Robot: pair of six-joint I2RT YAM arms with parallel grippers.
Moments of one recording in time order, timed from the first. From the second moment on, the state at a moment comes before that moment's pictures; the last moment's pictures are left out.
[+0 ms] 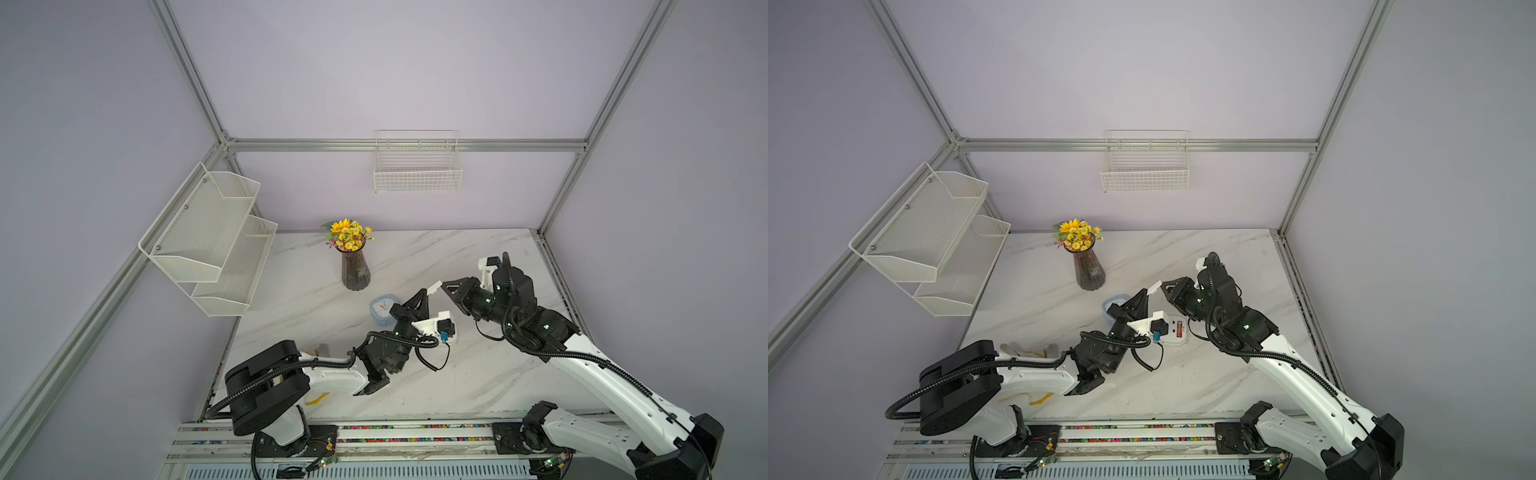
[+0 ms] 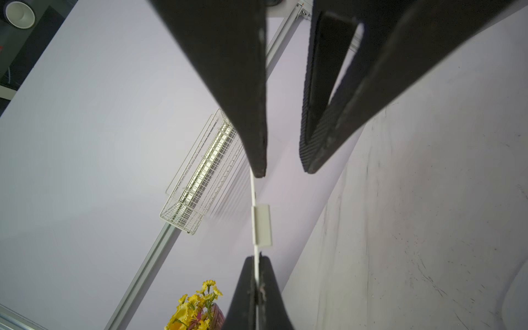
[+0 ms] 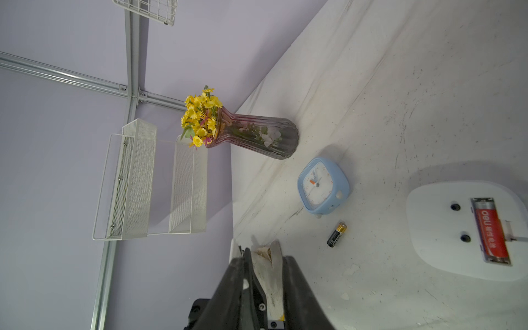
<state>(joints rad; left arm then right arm) -1.08 1.56 0.64 1.19 -0.62 1.22 0.60 1.05 0.98 -0.34 -0.10 1.16</state>
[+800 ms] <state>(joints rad) -1.11 1.55 0.66 1.23 -0.66 1.35 0.60 0.90 0.95 -0.27 -0.11 1.07</state>
